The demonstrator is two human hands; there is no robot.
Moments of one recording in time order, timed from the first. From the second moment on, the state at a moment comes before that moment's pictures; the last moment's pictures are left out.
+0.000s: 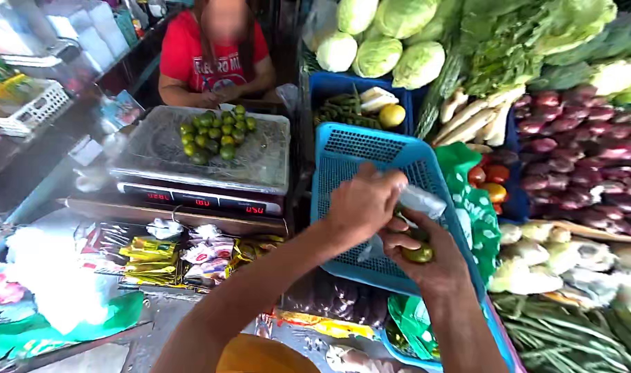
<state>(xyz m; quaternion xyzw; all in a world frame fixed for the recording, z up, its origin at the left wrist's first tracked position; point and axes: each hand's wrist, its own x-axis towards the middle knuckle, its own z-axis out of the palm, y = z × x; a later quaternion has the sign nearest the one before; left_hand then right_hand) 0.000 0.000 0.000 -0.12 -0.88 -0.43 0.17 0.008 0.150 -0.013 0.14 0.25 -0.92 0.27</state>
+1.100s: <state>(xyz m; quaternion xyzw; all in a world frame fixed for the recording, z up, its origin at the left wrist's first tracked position) 0.101 -0.077 -0.026 -0.27 -0.90 -0.33 0.04 -0.126 -0.123 0.055 -0.51 0.81 -0.27 0.09</state>
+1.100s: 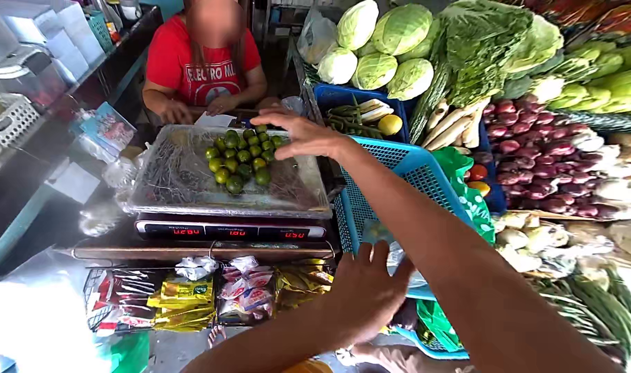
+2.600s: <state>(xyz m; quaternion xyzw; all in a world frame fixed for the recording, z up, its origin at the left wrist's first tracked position) -0.047 -0.361 0.011 -0.22 -0.94 -0.27 0.08 0.000 0.052 0.098 -0.18 0.49 -0.80 0.31</state>
